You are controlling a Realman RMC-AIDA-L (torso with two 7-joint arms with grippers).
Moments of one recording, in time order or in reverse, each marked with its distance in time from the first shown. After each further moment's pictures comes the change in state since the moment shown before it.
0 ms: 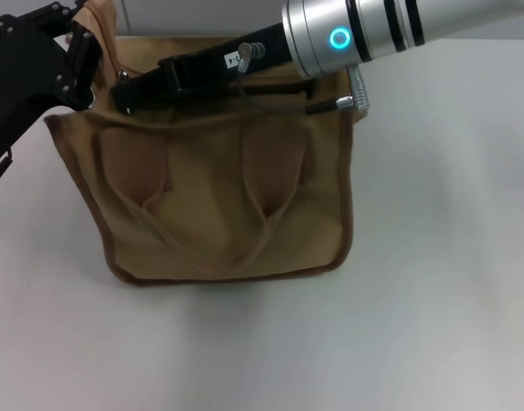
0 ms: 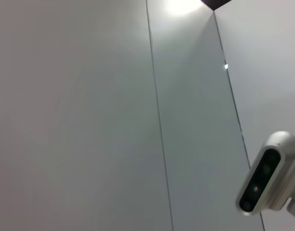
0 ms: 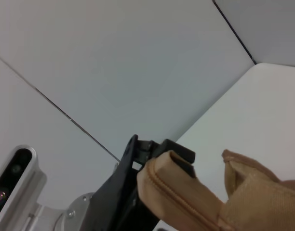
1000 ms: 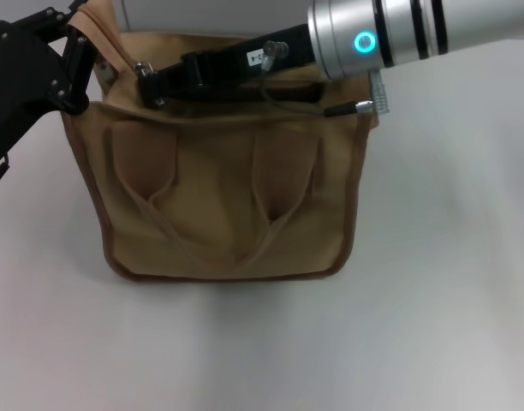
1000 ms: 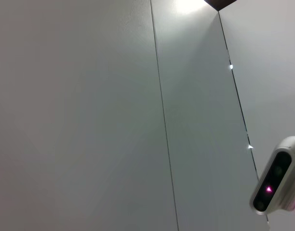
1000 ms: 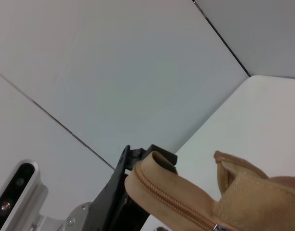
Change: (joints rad) left arm 0.014 0.000 -0.007 -0.011 -0.001 -0.002 0.009; right arm -0.078 0.001 0.028 -0.062 0.009 -0.020 -0.012
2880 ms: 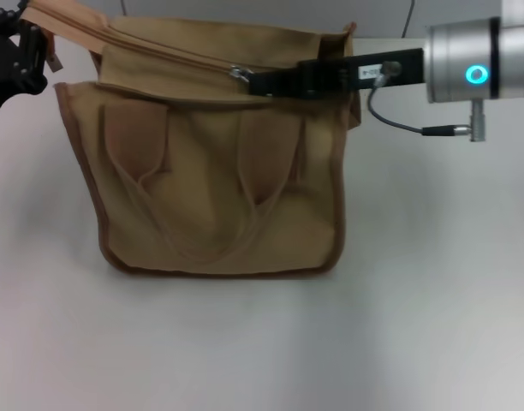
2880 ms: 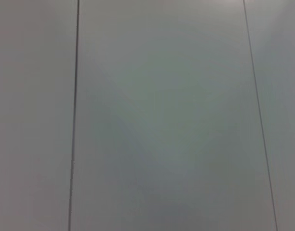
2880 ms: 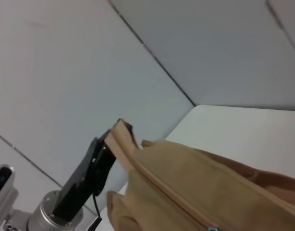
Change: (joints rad) left arm 0.022 0.005 -0.004 0.003 -0.111 -0.220 0.000; right arm -0.236 -0.043 0.086 -0.104 -0.010 -0.038 -0.079
